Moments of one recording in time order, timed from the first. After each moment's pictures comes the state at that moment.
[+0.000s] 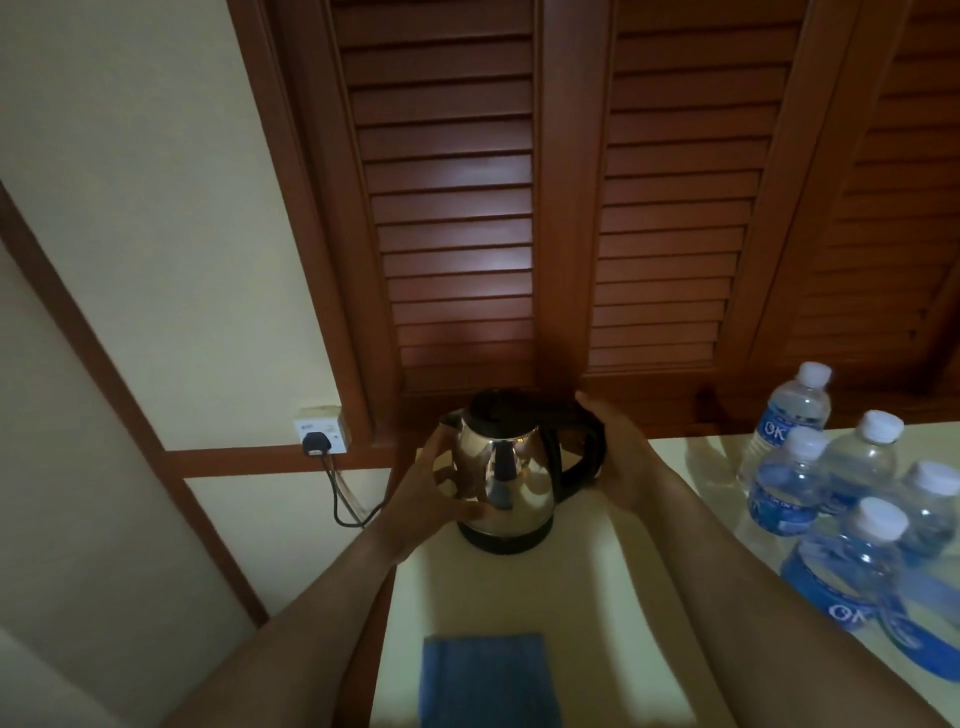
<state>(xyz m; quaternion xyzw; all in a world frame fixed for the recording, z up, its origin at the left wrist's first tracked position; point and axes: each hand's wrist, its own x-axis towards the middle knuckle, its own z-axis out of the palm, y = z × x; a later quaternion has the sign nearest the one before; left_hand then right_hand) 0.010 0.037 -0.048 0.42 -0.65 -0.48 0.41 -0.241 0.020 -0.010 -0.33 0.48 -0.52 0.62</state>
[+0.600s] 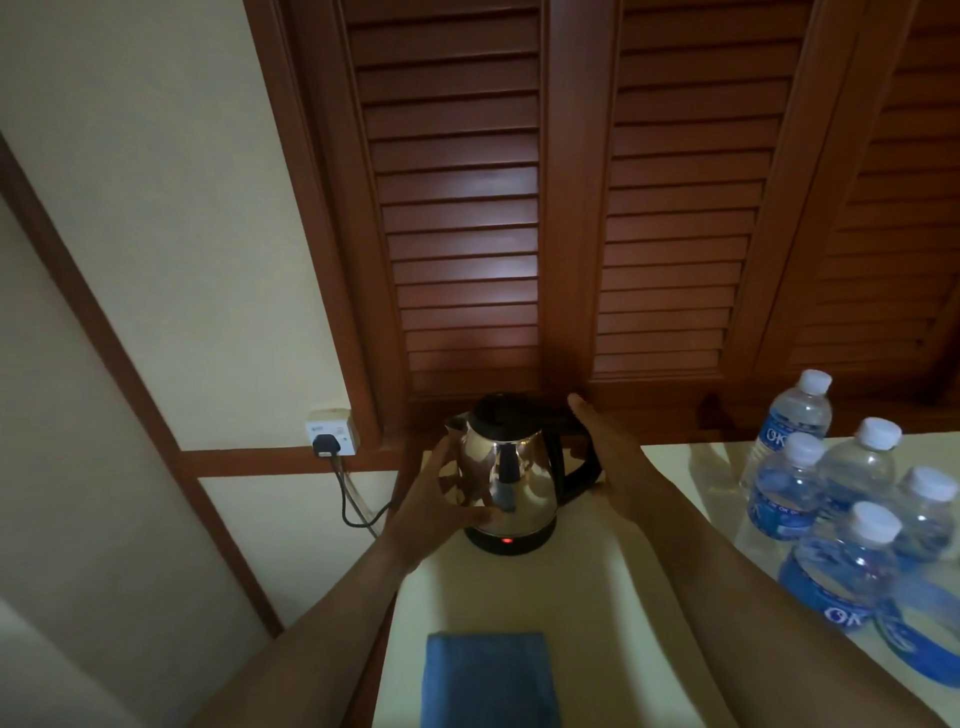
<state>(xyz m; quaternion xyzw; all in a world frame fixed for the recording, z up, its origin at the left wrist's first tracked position) 0.005 0.042 -0.060 0.44 -0.63 -0.47 0.44 -0.233 0.030 -0.006 -0.40 0.55 -0.50 0.53</state>
